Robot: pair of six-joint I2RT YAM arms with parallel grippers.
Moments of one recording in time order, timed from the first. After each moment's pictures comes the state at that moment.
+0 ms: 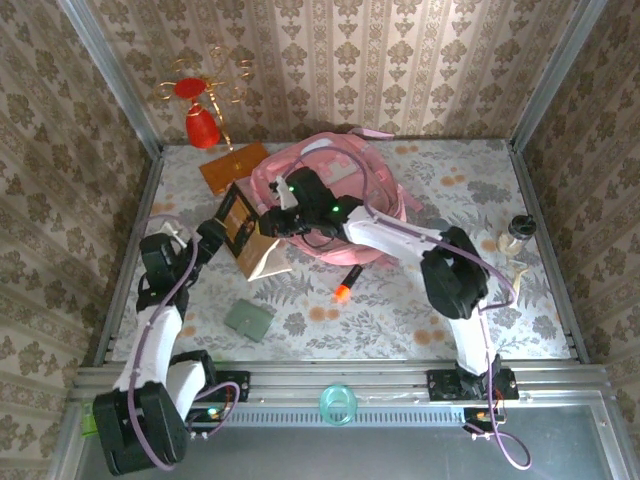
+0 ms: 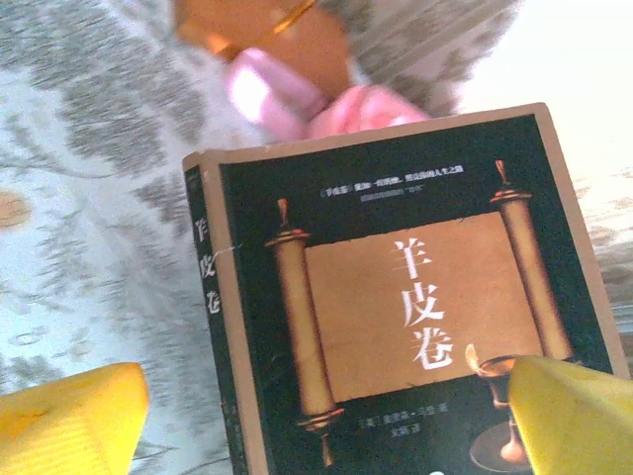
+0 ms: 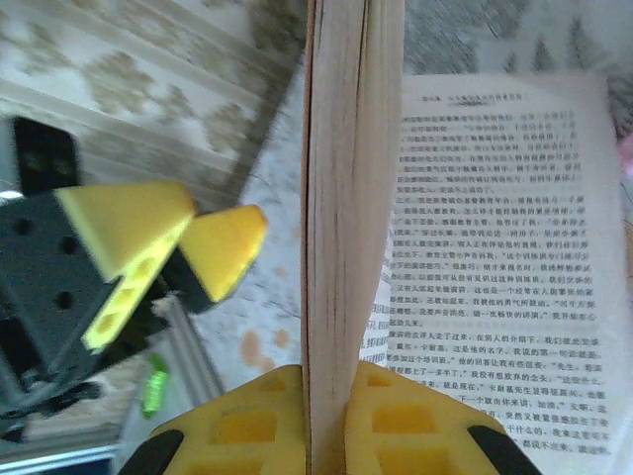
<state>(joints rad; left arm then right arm) 0.14 0.88 0.44 0.02 0.48 -0.81 0.77 1.99 1.65 -0.21 -0.47 0.69</state>
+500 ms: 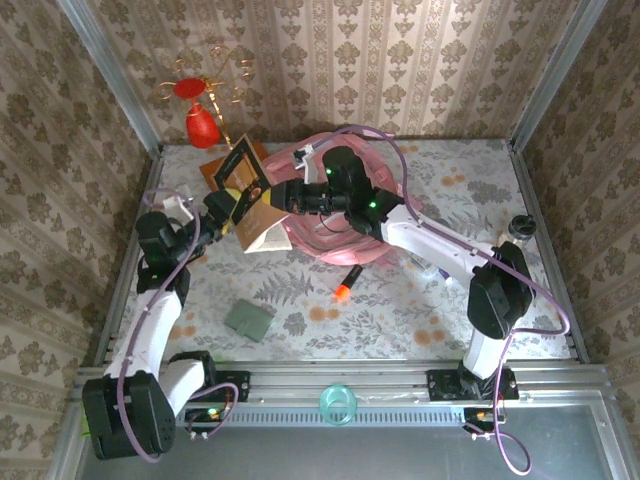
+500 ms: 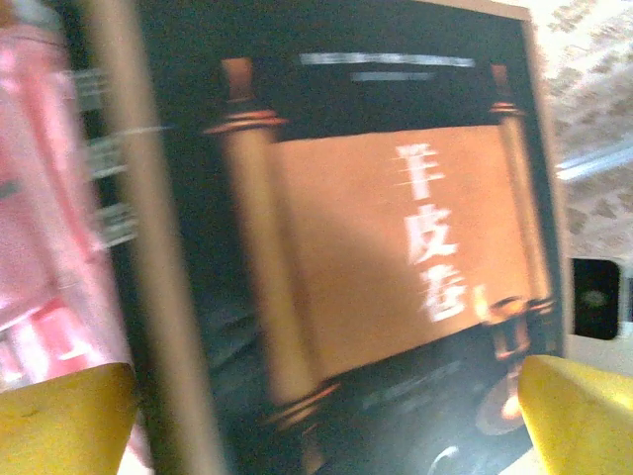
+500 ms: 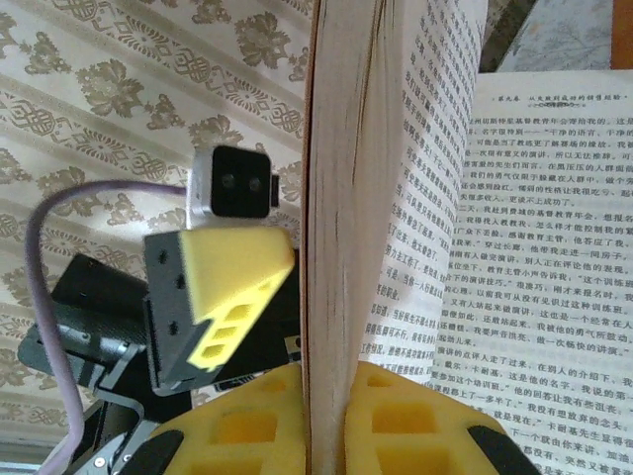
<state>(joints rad) 0.02 1.00 0.59 0.32 0.77 -1.07 0.72 1.76 1.51 0.00 -0.54 0.85</state>
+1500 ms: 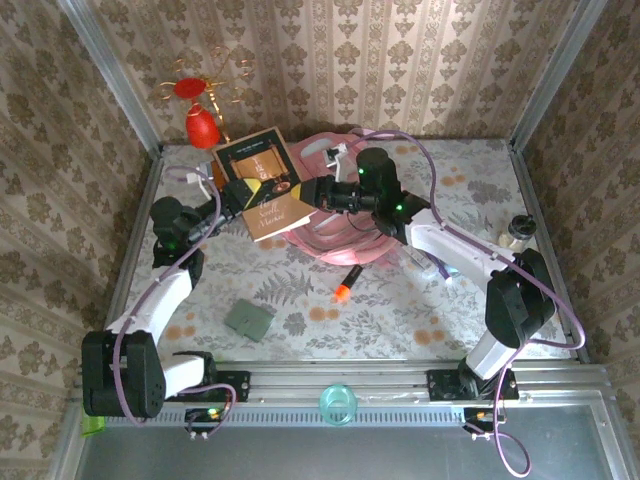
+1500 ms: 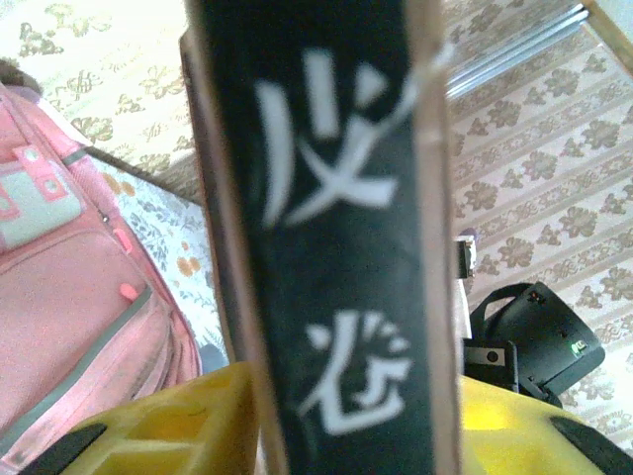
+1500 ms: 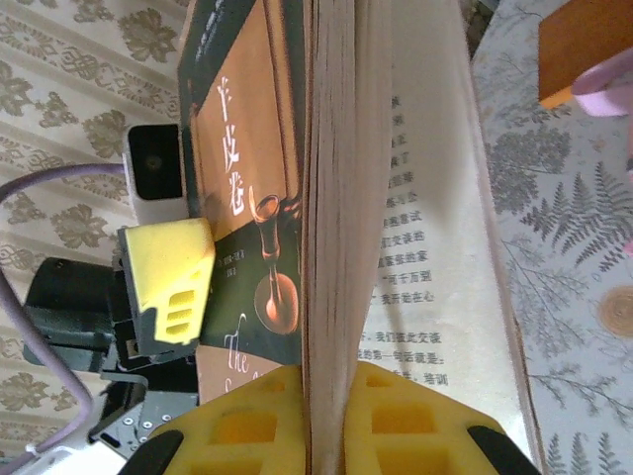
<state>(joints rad) -0.10 1.18 0.66 0.67 0.89 -1.17 0.59 1.64 1.31 0.09 -0.61 0.88</state>
